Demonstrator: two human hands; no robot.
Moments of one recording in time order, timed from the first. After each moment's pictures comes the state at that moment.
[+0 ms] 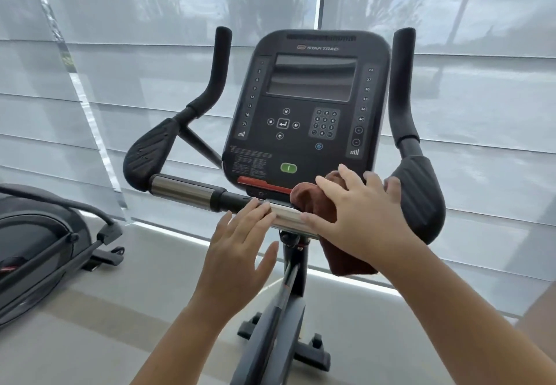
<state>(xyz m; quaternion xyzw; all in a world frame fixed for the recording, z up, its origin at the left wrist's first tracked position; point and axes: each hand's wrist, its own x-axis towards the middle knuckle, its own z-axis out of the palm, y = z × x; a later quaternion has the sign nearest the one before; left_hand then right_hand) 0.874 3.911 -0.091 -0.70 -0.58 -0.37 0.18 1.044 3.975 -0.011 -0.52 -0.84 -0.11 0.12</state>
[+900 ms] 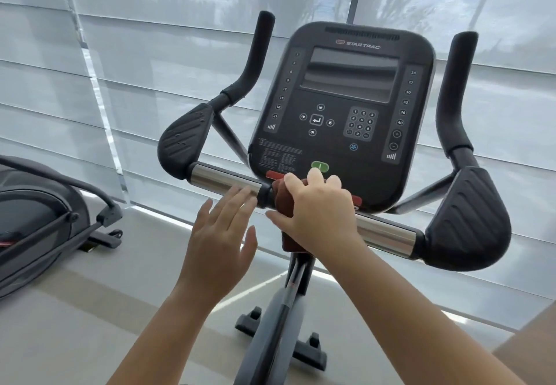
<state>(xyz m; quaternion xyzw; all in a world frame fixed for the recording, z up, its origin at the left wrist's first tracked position) 0.791 3.905 -0.099 -0.66 -0.61 -0.38 0.23 0.918 3.976 -0.042 -0.47 -0.84 -0.20 0.18</state>
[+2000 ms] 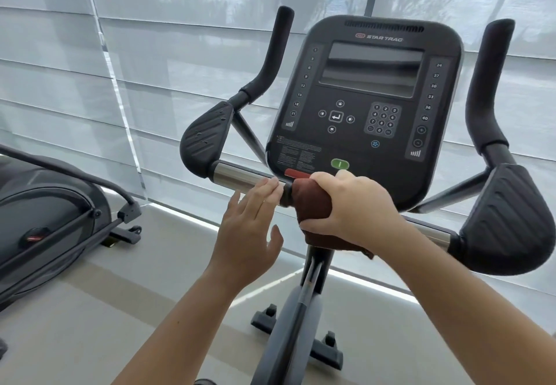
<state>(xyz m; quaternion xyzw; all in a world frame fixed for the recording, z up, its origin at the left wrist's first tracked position) 0.781 3.920 -0.099 -0.68 -0.60 -0.37 0.17 0.935 4.000 -0.030 -0.43 -0.89 -0.09 0.13</state>
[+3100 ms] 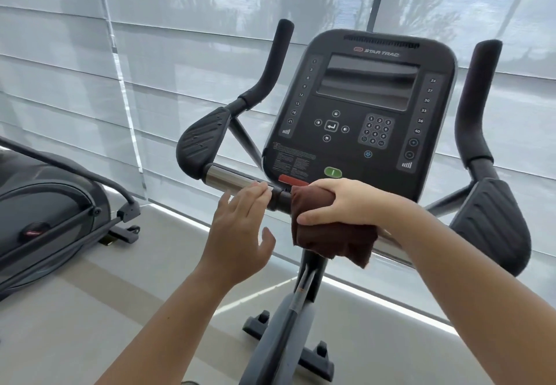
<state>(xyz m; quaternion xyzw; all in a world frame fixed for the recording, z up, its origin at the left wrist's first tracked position) 0.795 3.916 -0.089 -0.66 -0.63 -0.37 0.19 0.955 4.019 0.003 -0.39 -0.90 0.19 0.04</state>
